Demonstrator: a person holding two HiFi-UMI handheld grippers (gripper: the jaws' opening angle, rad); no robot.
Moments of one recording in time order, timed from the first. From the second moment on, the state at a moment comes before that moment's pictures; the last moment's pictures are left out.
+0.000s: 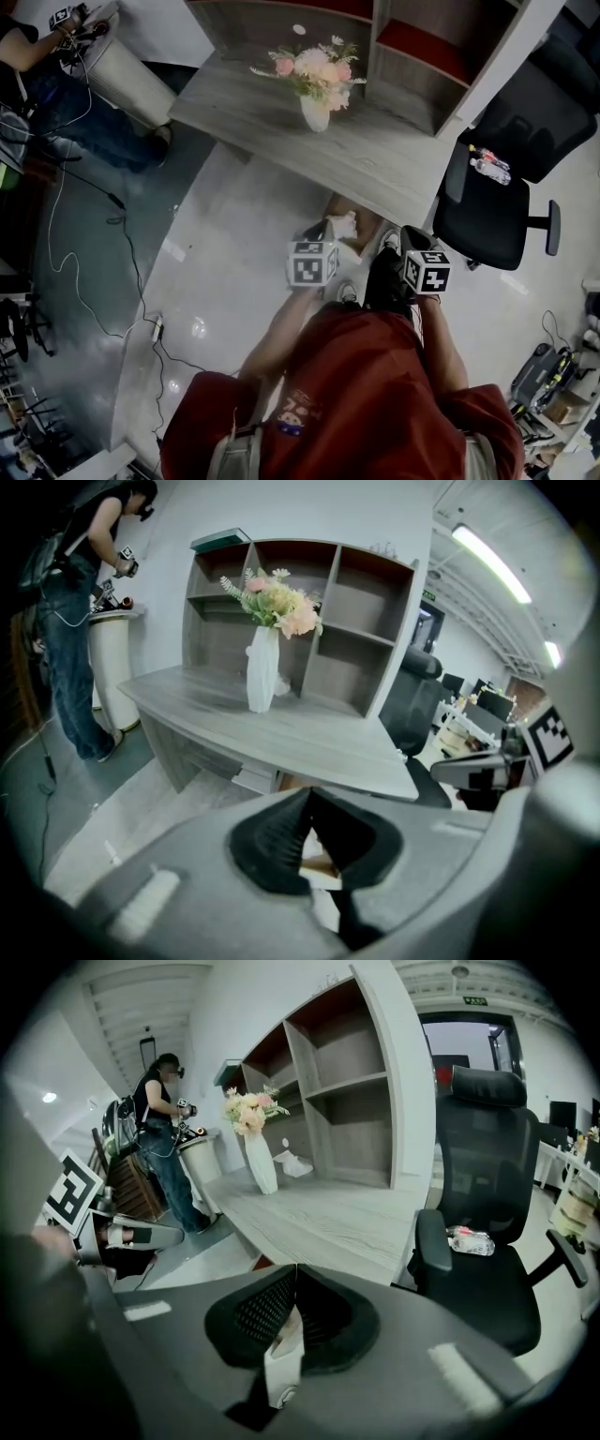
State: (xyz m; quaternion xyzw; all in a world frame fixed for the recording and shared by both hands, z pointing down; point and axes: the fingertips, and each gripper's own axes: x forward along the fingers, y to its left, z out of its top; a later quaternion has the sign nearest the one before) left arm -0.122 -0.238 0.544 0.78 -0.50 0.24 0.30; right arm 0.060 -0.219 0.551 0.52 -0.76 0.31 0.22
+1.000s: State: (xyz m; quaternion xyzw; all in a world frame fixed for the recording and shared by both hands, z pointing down) left arm -0.104 -0.239 0.597 0.75 -0.51 0.26 0.33; right arm 0.051 -0.216 0.591 0.47 -0.78 0.33 0.25
